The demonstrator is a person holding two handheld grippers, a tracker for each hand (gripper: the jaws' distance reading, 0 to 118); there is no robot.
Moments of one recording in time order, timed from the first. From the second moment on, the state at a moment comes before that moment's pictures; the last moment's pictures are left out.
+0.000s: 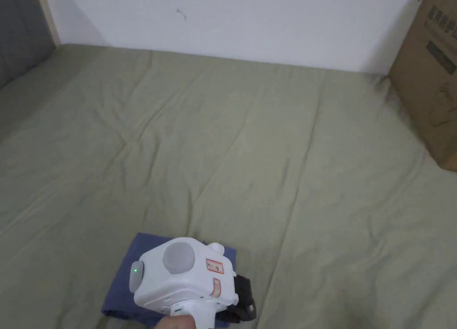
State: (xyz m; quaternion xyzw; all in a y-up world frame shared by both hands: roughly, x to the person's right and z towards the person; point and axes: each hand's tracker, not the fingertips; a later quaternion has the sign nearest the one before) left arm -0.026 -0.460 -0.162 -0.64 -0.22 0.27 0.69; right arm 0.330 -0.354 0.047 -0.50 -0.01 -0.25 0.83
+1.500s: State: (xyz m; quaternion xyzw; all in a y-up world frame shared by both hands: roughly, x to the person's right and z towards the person) left arm -0.206 -0.495 -0.233 -0.59 -0.26 0.43 0.63; right arm 0.141 -0.498 -0.161 -0.56 0.18 -0.37 0.72
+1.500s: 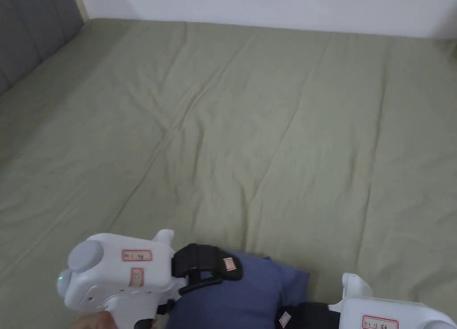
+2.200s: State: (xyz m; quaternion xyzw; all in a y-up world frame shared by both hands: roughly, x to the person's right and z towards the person) left arm -0.373 -0.431 -0.258 -0.65 -0.11 0.36 0.67; right arm 0.170 -0.399 -0.099 -0.41 0.10 -0.43 0.80
